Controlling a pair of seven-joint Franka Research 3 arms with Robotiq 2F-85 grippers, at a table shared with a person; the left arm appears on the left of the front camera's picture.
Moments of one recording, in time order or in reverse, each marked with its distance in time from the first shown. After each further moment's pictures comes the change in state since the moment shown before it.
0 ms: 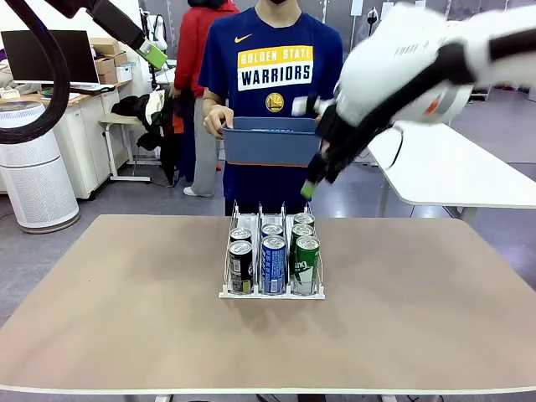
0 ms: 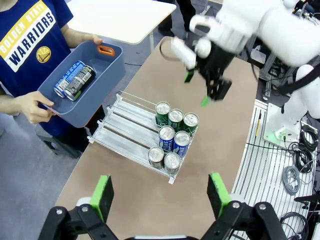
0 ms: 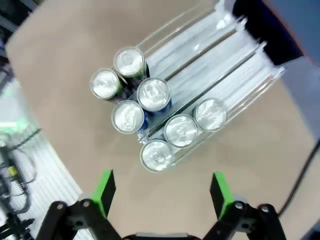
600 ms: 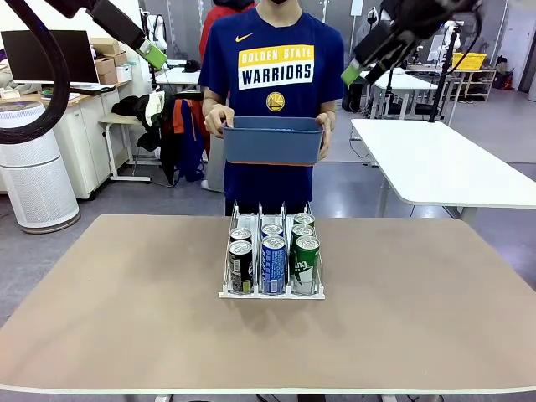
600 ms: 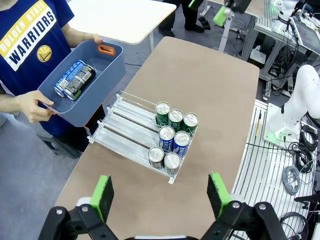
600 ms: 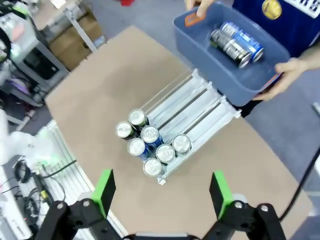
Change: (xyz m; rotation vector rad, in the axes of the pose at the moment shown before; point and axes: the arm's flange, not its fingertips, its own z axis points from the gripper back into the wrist) left arm 0.000 0.000 0.000 0.000 0.000 0.000; right arm 0.007 -0.050 0.193 0.064 -0.268 -0.082
